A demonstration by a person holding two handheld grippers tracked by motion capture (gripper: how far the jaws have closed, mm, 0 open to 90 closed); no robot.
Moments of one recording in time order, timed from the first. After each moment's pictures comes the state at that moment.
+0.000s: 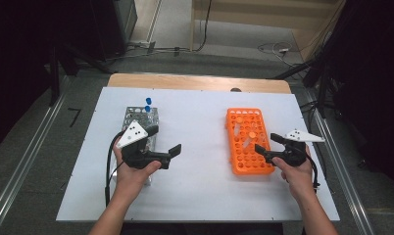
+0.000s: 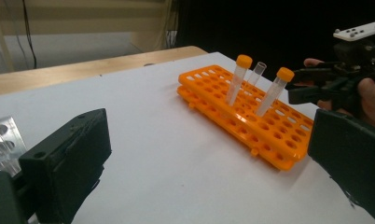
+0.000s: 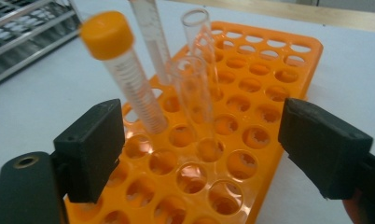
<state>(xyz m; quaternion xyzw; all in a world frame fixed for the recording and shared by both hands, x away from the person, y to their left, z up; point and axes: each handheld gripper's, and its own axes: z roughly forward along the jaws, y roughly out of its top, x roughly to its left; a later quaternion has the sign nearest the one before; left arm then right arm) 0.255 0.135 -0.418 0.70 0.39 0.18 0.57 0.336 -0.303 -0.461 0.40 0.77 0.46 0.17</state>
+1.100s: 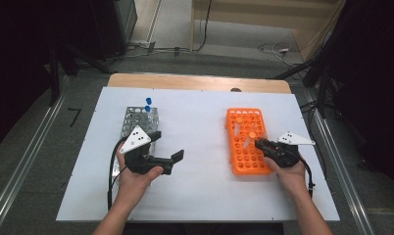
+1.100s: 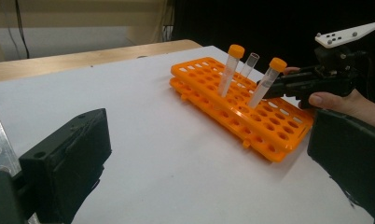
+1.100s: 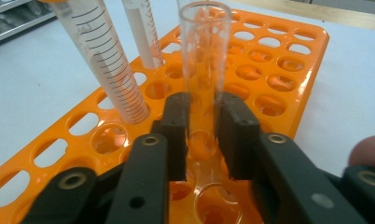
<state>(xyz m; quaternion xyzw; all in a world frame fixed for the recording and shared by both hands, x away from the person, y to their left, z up) 0.248 0.128 -0.423 0.70 0.39 0.17 0.57 0.339 -0.296 -0.482 0.38 0.78 0.45 0.20</state>
